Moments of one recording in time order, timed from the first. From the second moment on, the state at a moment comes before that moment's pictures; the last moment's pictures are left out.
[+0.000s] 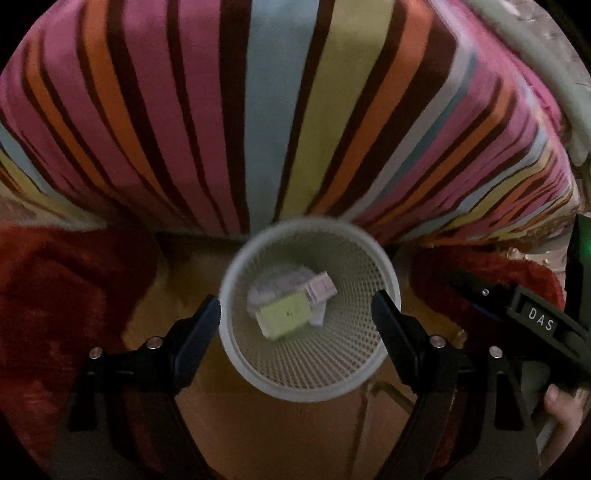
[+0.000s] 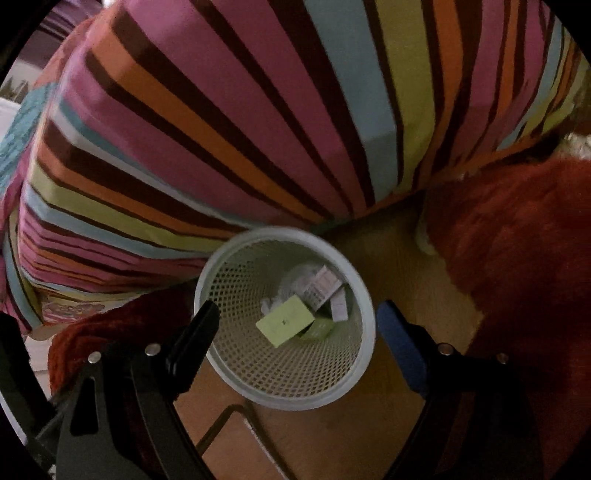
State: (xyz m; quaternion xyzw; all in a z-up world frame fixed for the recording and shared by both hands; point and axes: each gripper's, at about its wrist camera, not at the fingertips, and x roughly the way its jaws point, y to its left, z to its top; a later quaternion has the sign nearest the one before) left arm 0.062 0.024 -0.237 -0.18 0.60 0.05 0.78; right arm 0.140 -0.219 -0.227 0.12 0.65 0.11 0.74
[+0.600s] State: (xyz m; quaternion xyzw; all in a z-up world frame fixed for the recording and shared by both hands) left arm 0.067 0.054 -0.146 -0.15 0.48 0.09 0.86; right arm 0.158 -0.232 -0.138 0.08 0.51 0.13 0.85
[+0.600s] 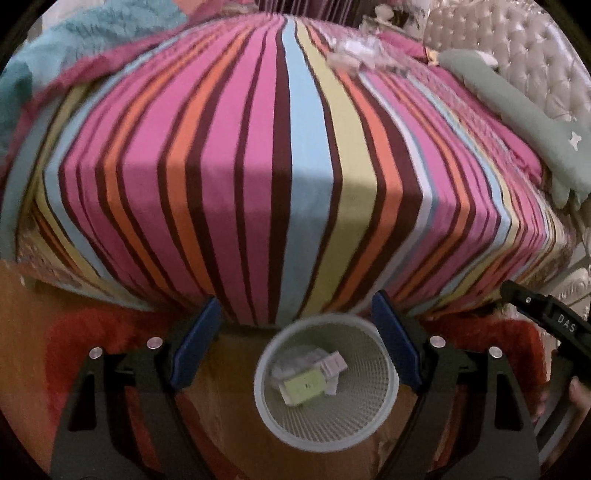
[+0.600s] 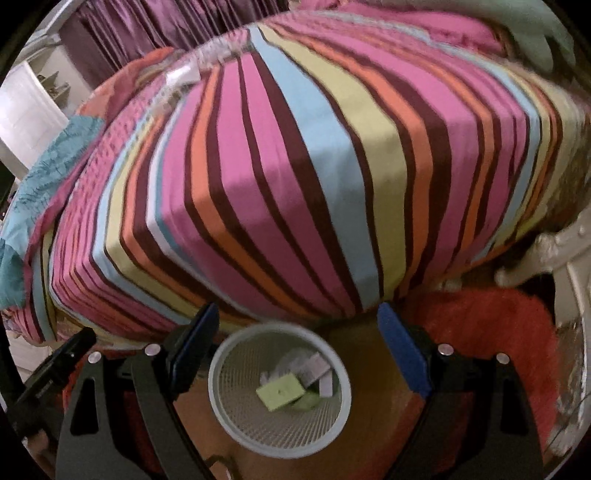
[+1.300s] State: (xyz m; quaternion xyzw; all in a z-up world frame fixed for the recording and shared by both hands) left arm 0.207 0.070 -0.092 -0.12 0.42 0.08 0.89; right arm 0.264 -0.193 -0.082 0.04 0.42 0.17 0.89
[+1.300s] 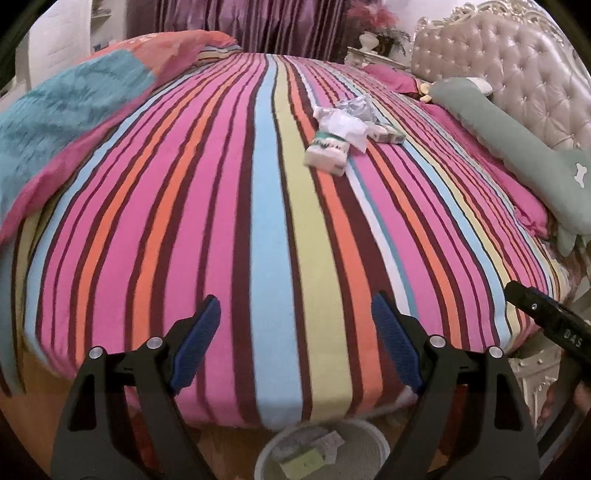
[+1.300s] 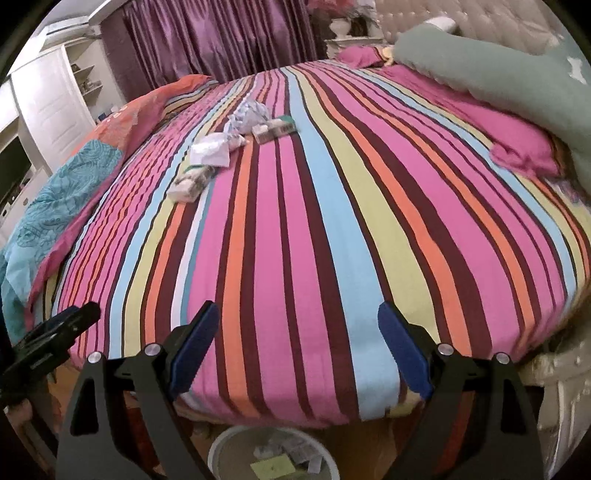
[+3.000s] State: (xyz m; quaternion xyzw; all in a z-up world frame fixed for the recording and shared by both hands) left arm 0.442 0.089 -0.131 -0.07 0.44 0.03 0.90; right arm 0.557 -0.063 -0.107 -0.07 0.43 0.23 0.87
